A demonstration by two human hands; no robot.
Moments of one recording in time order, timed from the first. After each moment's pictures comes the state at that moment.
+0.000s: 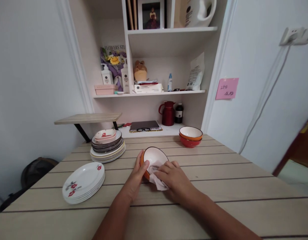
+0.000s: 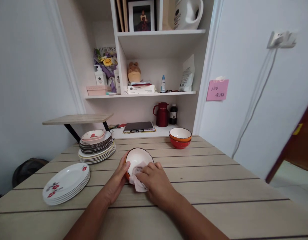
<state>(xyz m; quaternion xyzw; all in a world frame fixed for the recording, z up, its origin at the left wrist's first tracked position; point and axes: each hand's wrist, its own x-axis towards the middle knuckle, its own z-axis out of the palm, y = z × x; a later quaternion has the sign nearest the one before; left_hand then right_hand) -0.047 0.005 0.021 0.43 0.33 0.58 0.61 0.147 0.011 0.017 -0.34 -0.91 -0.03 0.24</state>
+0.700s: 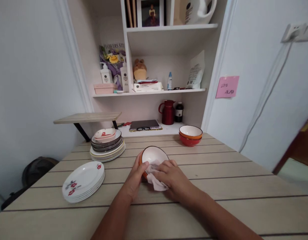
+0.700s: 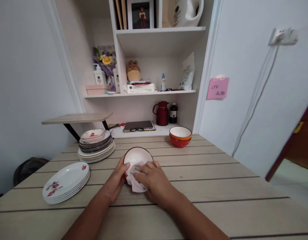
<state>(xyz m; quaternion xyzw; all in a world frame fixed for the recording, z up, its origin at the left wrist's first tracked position) -0.046 0.004 0.020 0.44 0.32 0.59 0.60 0.147 0.013 0.018 -0.30 -0.92 -0.01 0.25</state>
